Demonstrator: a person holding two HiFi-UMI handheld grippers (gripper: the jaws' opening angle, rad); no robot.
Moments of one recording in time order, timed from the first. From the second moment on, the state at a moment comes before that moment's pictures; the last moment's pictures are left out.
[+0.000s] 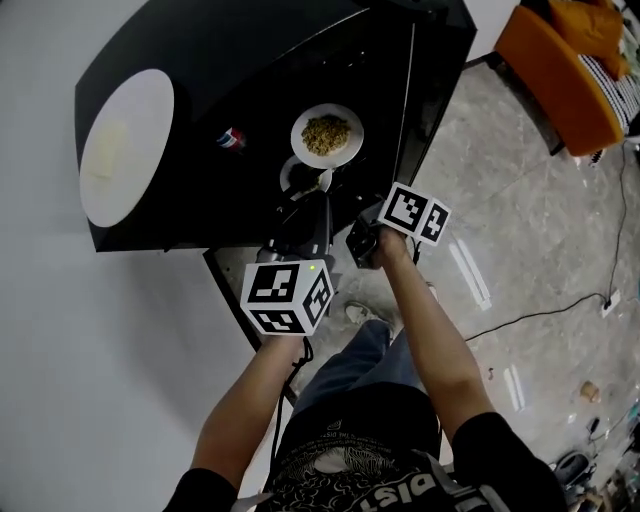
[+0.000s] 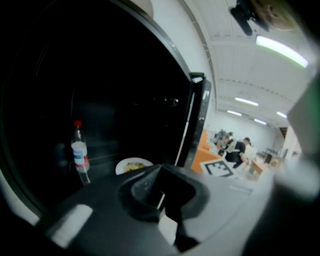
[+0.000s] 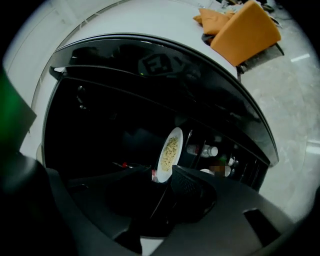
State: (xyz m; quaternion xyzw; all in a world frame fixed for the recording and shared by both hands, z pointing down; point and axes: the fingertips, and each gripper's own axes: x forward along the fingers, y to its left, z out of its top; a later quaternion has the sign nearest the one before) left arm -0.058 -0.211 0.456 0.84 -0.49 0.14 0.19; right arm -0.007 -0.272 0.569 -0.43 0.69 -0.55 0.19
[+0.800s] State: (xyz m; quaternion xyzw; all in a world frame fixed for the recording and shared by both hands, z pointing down) left arm -0.092 -0.216 0.468 0.83 -0.49 0.15 0.19; right arm -0.008 -0.313 0.607 -0.42 0.58 -0.64 0.27
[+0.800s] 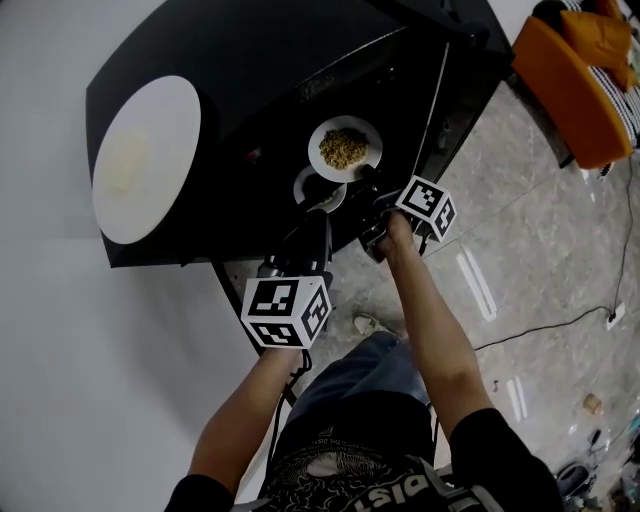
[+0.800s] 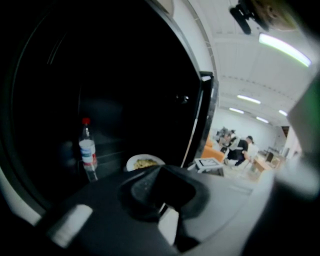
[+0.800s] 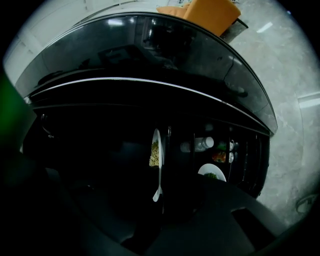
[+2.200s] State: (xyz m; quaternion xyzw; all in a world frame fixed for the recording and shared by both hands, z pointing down) left arm -0.076 -0.177 0.331 0.85 -0.51 0.05 0.14; right arm 0.071 -0.127 0.342 -0.34 0.63 -0.63 0.30
